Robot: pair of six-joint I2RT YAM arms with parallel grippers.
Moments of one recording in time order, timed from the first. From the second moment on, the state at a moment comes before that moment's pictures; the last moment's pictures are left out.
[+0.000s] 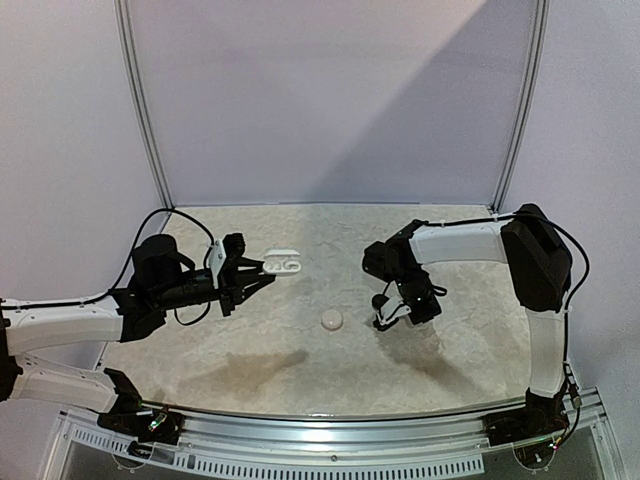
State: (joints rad) left arm -0.68 1.10 0.48 0.49 0.44 0.28; right arm 0.77 2.09 1.48 -1.18 0.40 -0.91
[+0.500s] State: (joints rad) left arm -0.68 1.10 0.48 0.49 0.45 0.28; right arm 0.76 2.07 1.51 -1.19 0.36 -0.87
